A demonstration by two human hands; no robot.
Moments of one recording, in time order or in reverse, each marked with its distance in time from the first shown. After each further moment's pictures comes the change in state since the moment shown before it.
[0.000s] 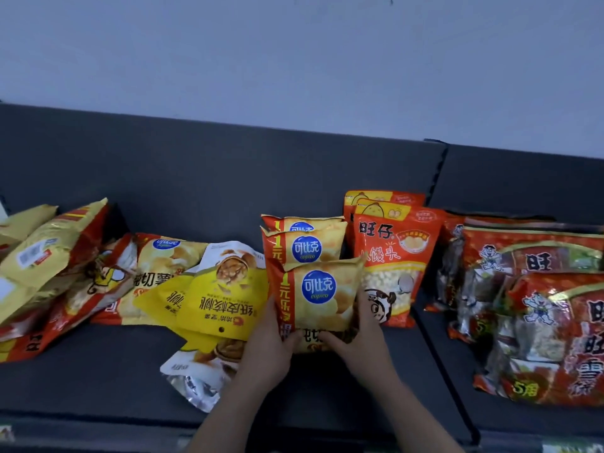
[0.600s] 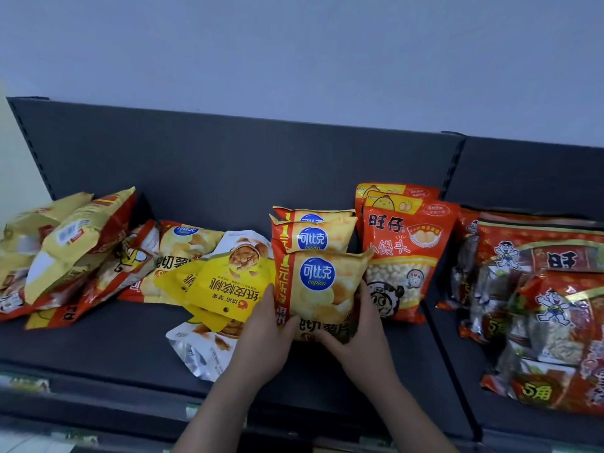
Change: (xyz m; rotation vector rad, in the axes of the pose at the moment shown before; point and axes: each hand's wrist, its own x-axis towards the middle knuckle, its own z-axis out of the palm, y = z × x) left_hand -0.028 0.017 -0.012 0.135 0.086 -0.064; right_hand -0.018 -0.005 0.001 -0.116 -0.010 -0.039
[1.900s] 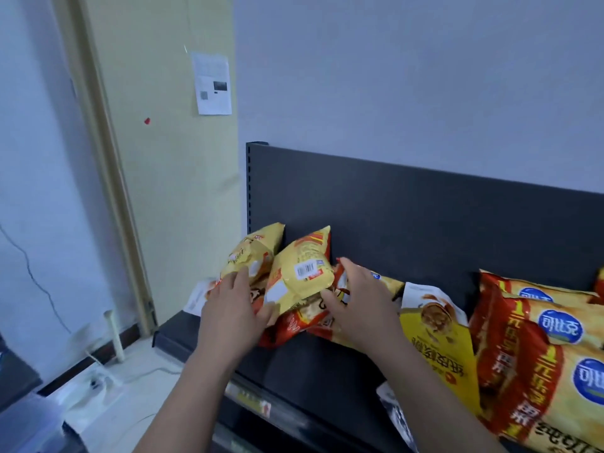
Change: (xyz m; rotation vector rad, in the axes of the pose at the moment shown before) left_hand 0.014 -0.161 -0.314 0.508 0.449 -0.162; right_hand 0.058 -0.274 0.218 -0.336 -0.203 -0.418
